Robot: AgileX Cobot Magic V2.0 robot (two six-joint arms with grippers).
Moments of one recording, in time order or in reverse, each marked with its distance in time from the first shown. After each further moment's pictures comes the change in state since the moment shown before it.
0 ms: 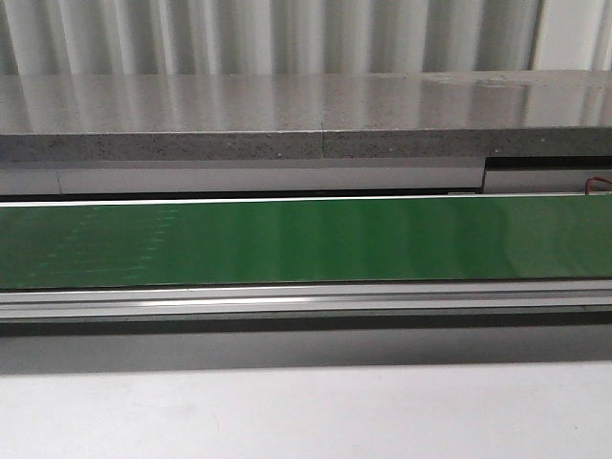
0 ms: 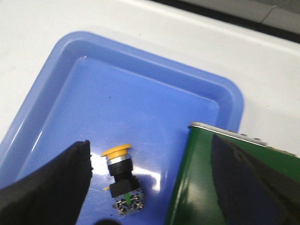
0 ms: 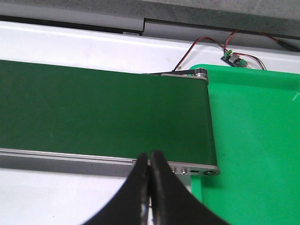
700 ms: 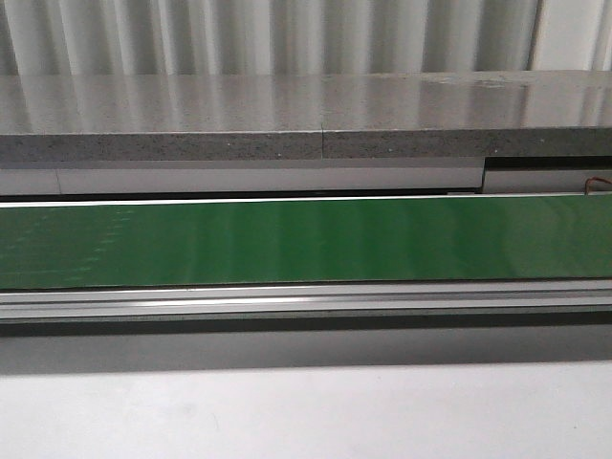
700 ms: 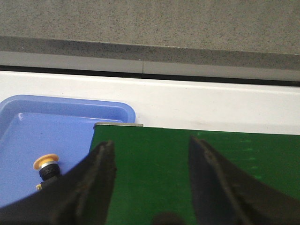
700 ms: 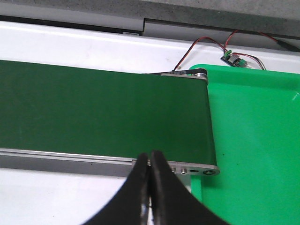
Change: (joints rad) left arm -0.253 -0.722 0.454 -0.047 -0.130 0.000; right arm 0.000 0.000 0.000 0.000 0.000 0.000
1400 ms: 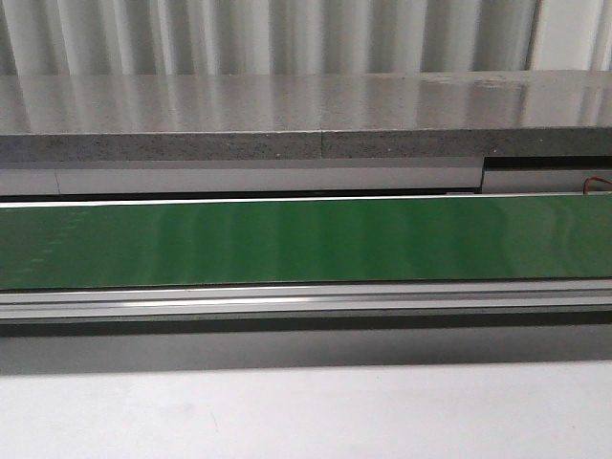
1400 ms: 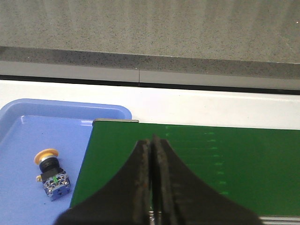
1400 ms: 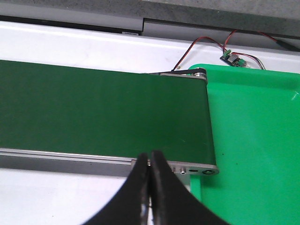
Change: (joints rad) left arm 0.000 -0.251 0.147 -0.013 0.000 0.000; right arm 0.000 0.000 0.000 0.000 0.000 0.000
